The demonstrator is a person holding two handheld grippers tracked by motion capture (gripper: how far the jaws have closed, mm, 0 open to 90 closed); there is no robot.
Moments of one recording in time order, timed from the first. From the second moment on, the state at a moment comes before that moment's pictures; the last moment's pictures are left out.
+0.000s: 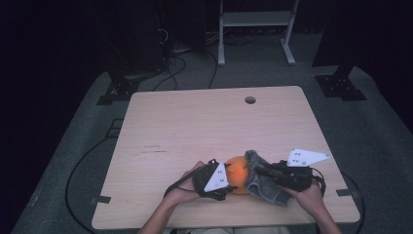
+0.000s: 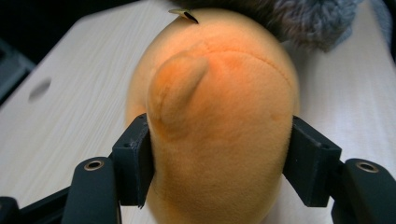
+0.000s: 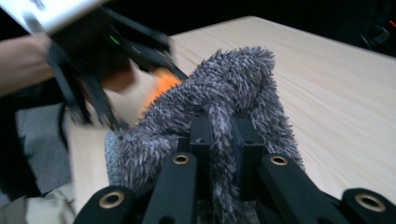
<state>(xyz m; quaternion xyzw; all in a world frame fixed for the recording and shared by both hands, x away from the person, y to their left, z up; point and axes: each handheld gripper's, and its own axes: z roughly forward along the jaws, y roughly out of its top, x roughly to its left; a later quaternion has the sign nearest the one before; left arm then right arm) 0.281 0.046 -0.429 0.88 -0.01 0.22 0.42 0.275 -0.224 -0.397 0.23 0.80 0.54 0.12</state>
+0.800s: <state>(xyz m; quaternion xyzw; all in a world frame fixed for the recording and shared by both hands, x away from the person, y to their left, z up) 0.294 0.059 -0.438 0.88 0.04 0.16 0.44 0.289 -0.235 -0.409 0.26 0.79 0.54 0.12</state>
